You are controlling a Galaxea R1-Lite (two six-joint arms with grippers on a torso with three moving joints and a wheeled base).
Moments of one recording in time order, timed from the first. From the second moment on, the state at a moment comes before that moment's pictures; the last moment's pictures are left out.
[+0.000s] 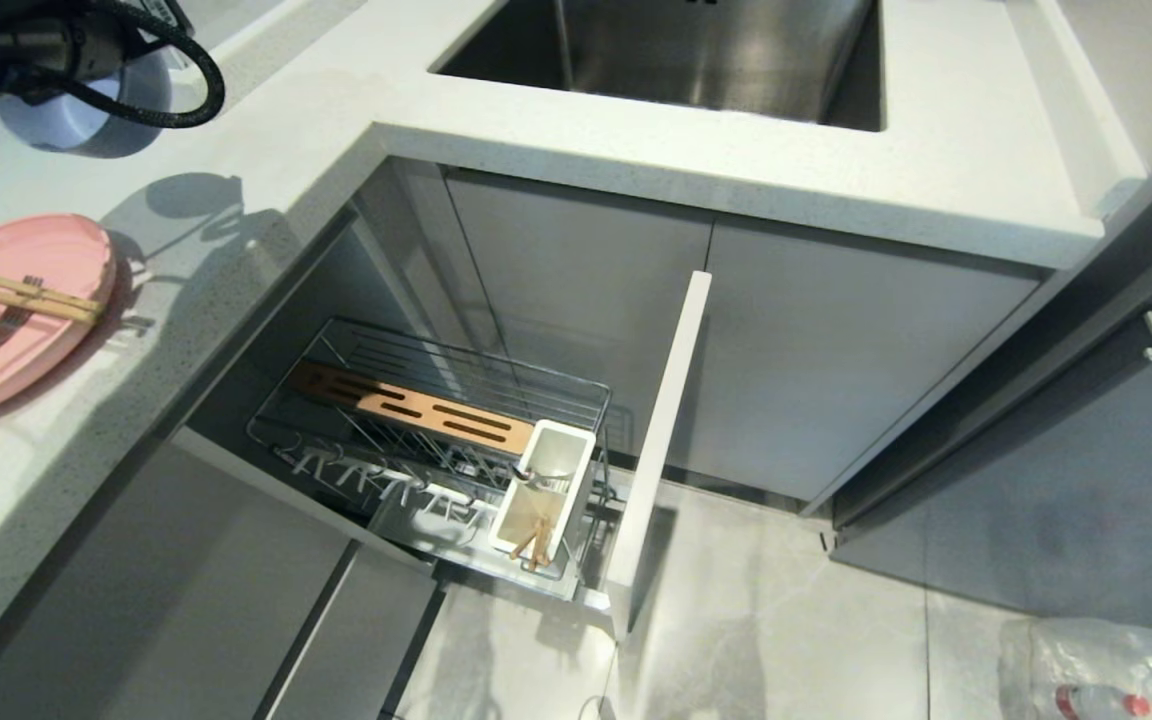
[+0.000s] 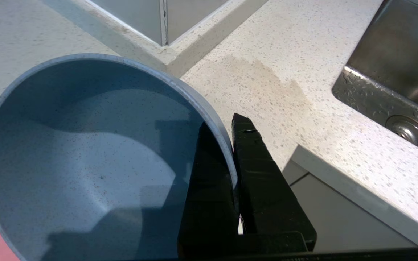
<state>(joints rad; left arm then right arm) -0.14 1.68 -1.91 0.07 0.42 -0.20 0.00 0.00 0.00 0.00 -0.02 0.04</state>
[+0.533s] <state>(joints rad) -0.58 1.50 -1.74 0.01 0.44 -0.33 0.00 0.00 0.00 0.00 -0.02 0.04</state>
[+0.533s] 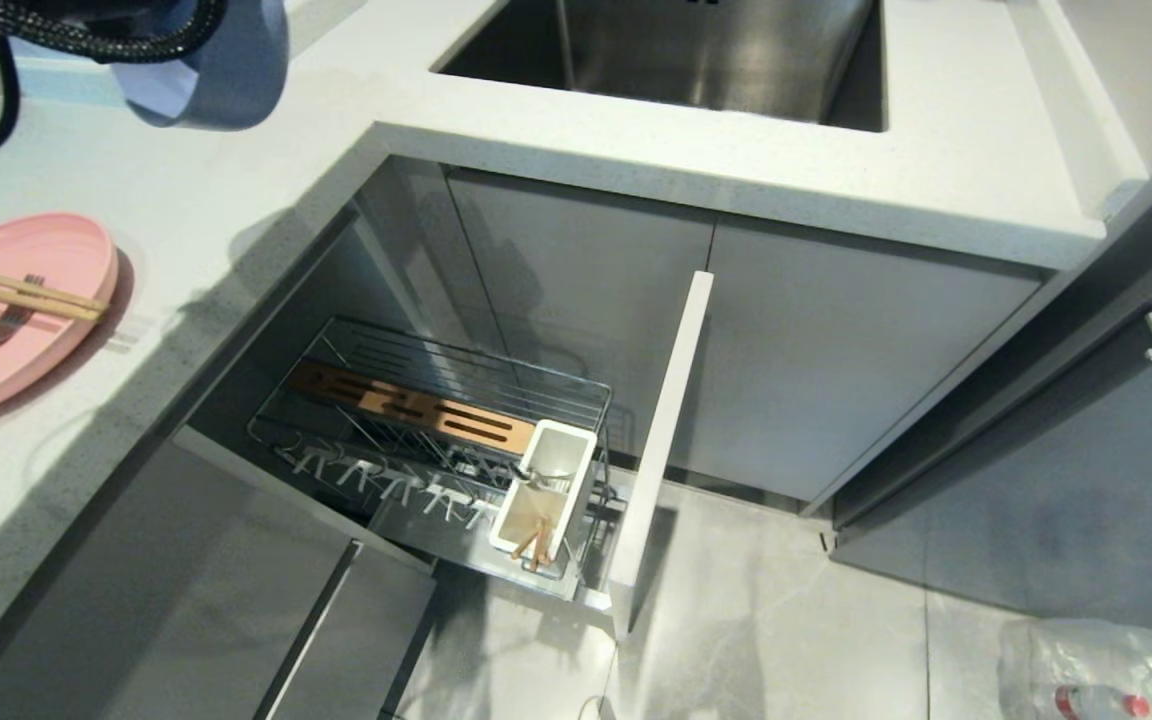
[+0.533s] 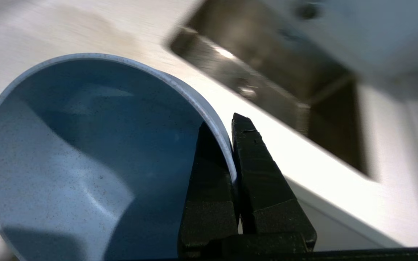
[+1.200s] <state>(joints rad) -0.74 1.68 -1.31 -0.88 0.57 -0.49 0.00 0.00 0.00 0.00 -0.02 0.04</state>
